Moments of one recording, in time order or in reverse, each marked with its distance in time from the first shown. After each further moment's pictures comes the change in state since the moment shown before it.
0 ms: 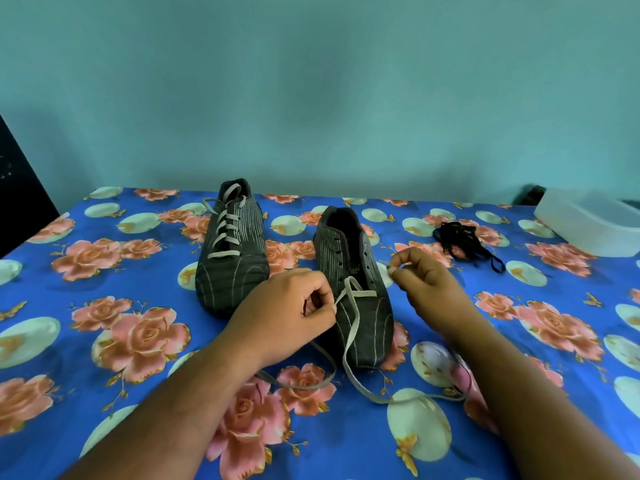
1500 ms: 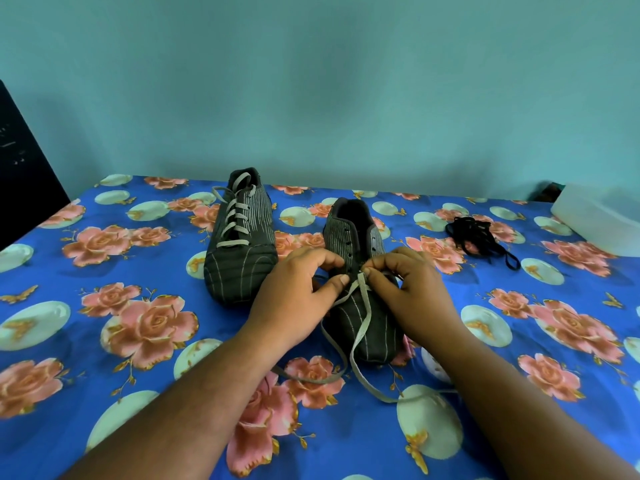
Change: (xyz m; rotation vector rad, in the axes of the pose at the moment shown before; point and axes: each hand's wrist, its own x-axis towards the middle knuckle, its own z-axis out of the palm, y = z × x) left_hand 0.014 -0.013 0.022 -0.159 0.219 -0.097; right_hand -0.005 -0.005 0.042 -0.344 0.095 -0.248
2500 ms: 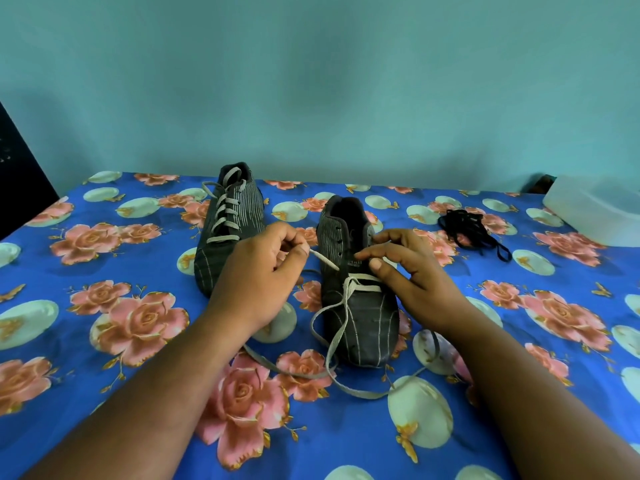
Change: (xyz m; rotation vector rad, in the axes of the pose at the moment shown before) left_hand 0.000 0.006 -0.032 -0.077 0.076 -0.053; right_hand 0.006 0.023 -0.024 0.060 -0.177 -0.144
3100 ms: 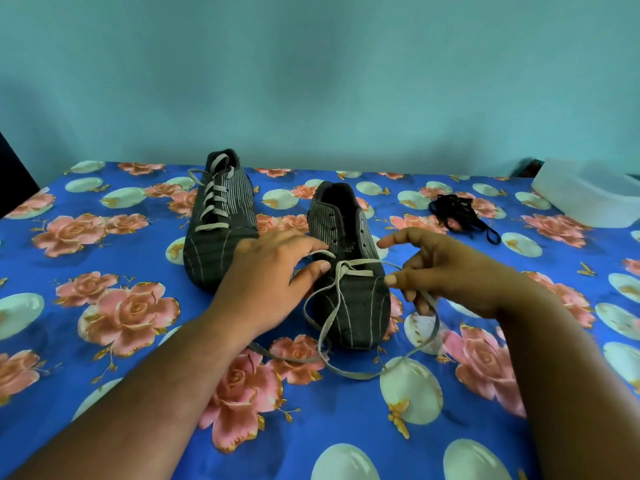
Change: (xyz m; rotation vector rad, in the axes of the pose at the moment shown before) left_hand -0.005 0.001 0.011 0.464 -0.200 0.223; right_hand -0.013 -0.026 -0.055 0.417 -0.371 0.419
